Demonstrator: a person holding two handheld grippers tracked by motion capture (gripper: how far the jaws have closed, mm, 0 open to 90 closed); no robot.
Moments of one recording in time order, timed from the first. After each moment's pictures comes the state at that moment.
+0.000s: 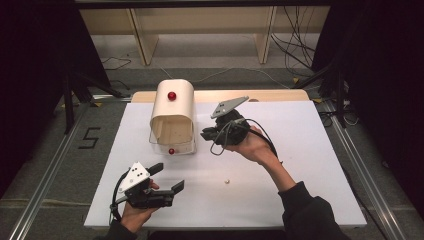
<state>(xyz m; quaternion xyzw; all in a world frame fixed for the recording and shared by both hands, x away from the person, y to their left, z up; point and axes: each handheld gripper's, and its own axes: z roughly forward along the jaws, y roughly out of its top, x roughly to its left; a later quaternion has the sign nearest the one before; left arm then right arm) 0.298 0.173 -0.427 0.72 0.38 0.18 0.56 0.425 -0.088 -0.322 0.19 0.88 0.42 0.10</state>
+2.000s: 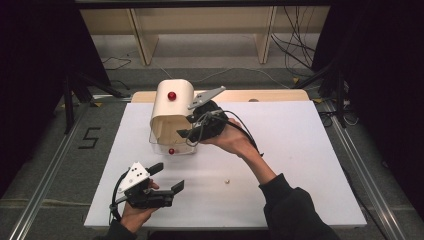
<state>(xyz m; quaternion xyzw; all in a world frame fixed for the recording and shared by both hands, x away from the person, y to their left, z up) 0.298 0.174 -0.426 0.71 0.38 0.18 0.56 0.433 -0.044 -0.307 0.19 0.87 0.44 0.10</state>
